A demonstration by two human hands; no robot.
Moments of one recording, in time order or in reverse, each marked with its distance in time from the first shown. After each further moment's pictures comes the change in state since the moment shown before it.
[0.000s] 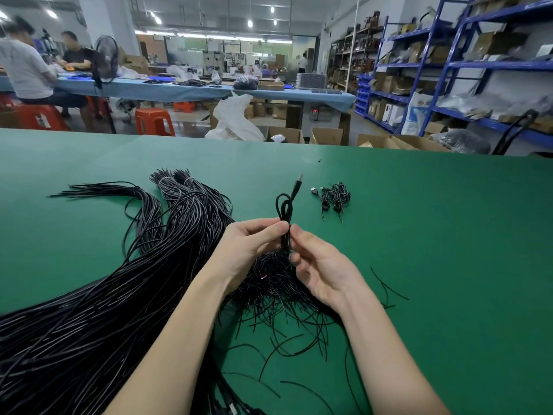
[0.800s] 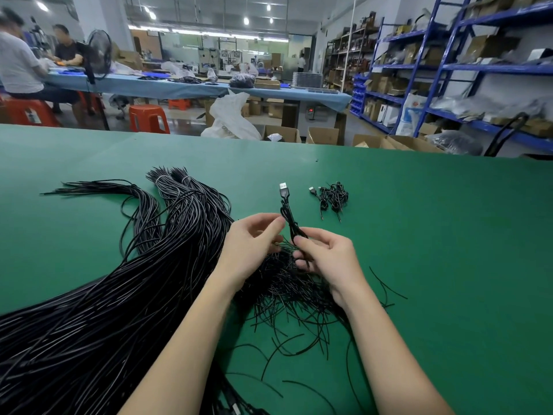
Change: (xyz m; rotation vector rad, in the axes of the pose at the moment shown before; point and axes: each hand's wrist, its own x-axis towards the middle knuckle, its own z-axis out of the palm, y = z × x) left_hand 0.013 -0.015 0.002 0.350 0.186 0.099; right_hand 0.020 0.005 -0.018 -0.339 0.244 -0.276
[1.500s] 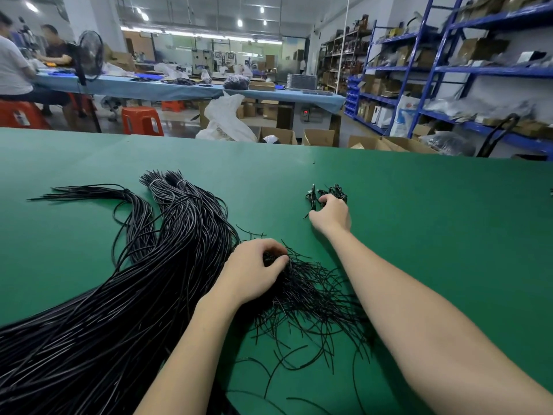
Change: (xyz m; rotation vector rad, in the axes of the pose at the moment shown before) left_hand 0.002 -0.020 -0.011 0.729 -0.182 0.164; right_hand 0.157 -0.001 -0.008 -0.990 0.334 -0.051
